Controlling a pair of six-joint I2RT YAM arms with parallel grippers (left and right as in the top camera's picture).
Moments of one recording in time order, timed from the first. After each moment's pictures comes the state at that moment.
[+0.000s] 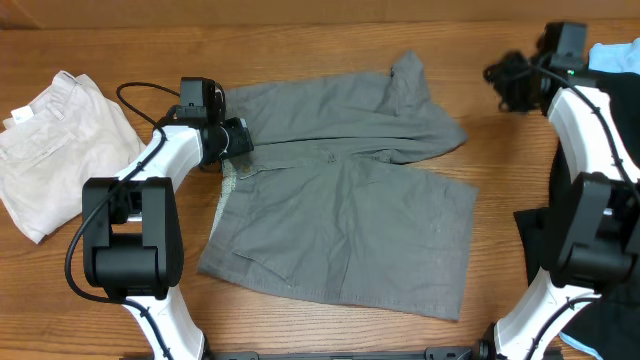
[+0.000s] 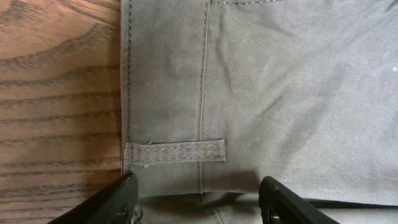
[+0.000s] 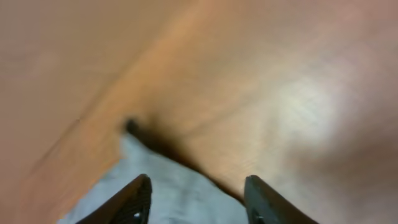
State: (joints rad) left arm -0.02 2.01 1.28 -0.42 0.16 -0.33; right arm -0.18 2.01 1.65 -0.50 -0.32 0.55
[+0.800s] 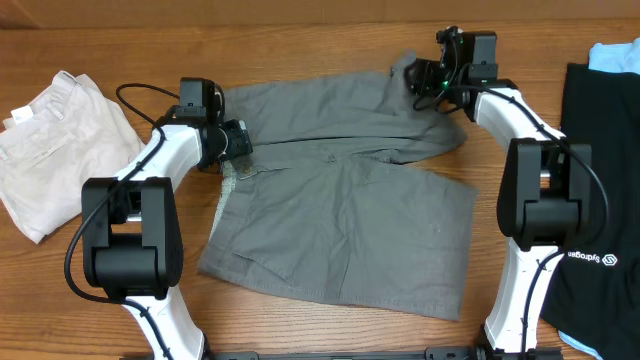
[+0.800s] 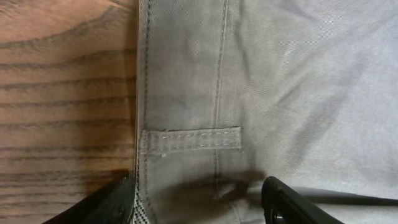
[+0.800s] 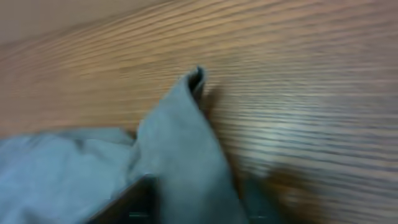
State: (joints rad) left arm -0.02 2.01 1.29 -0.46 0.14 -0.34; right arm 0.02 2.28 1.65 -0.16 -0.33 0.18
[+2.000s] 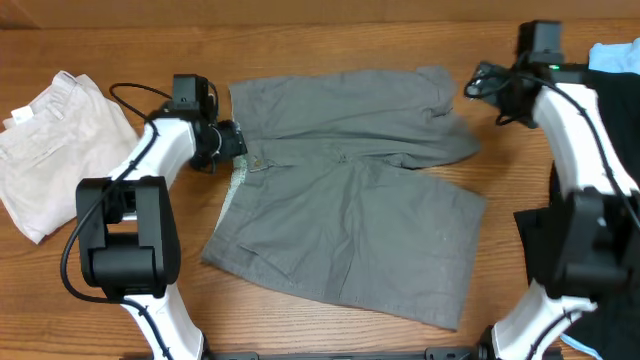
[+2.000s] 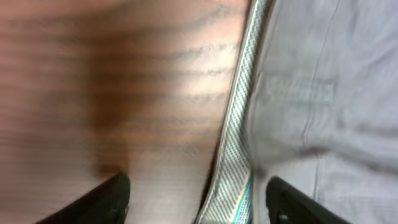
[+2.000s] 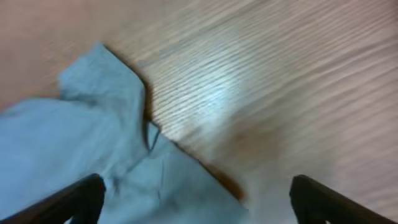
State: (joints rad) left arm 0.00 2.01 1.35 -0.61 0.13 -0.33; right arm -0.11 1.94 1.65 -0.80 0.02 0.39
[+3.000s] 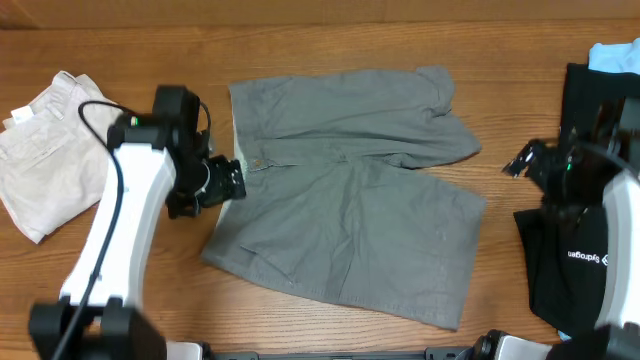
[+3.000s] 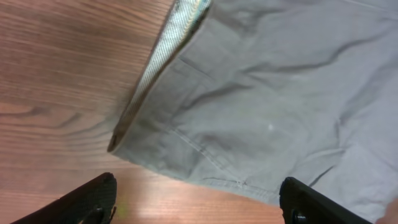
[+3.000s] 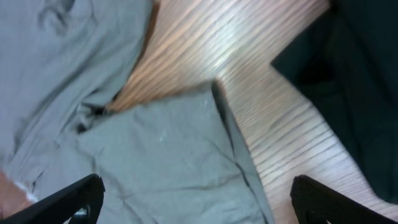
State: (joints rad) left arm -0.05 1.57 1.33 -1.28 0.16 -0.32; right arm -0.35 1.44 1.29 -1.24 -0.25 0.40
